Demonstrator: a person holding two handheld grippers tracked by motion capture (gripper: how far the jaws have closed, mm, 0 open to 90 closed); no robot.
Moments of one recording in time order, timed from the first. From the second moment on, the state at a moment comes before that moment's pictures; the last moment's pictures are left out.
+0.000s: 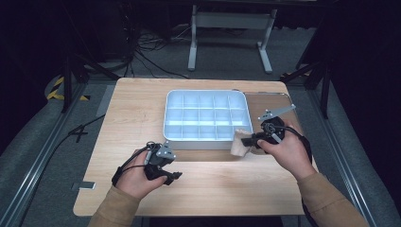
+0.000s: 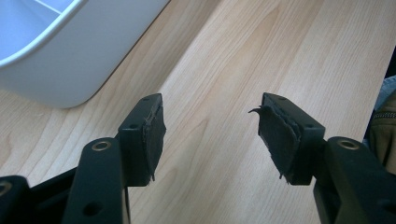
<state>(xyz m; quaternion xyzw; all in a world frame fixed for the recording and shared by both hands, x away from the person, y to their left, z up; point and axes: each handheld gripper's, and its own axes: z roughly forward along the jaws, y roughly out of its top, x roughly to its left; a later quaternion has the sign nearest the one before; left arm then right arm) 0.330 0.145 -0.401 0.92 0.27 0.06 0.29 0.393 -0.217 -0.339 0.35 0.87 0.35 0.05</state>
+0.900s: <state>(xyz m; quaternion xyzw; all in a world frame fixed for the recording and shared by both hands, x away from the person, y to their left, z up) 0.312 0.181 -0.400 0.89 0.31 0.09 0.31 0.440 -0.218 -0.330 0.34 0.87 0.34 0.07</state>
